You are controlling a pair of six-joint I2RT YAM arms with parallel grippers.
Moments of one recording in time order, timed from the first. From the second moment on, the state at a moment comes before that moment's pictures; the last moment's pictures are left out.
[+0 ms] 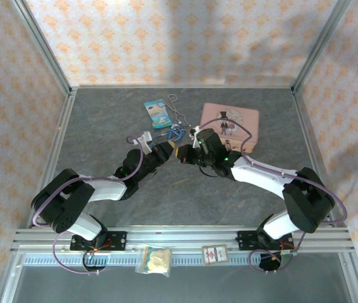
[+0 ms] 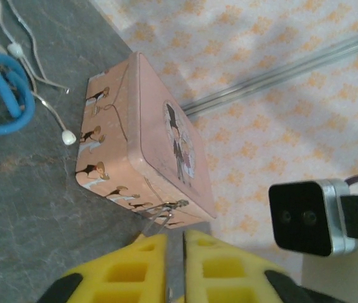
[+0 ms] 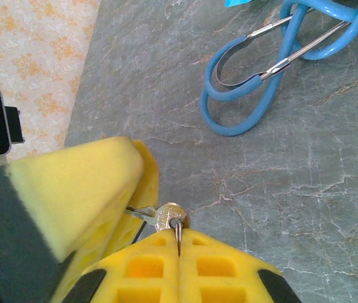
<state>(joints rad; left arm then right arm) -0.59 1.50 0.44 0.94 0.06 -1.13 0.73 1.47 0.87 0.02 -0.25 0.80</state>
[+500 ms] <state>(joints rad) -0.49 1.43 0.56 0.80 0.22 -0.90 0.57 1.31 0.90 -0.06 -0.31 0.58</state>
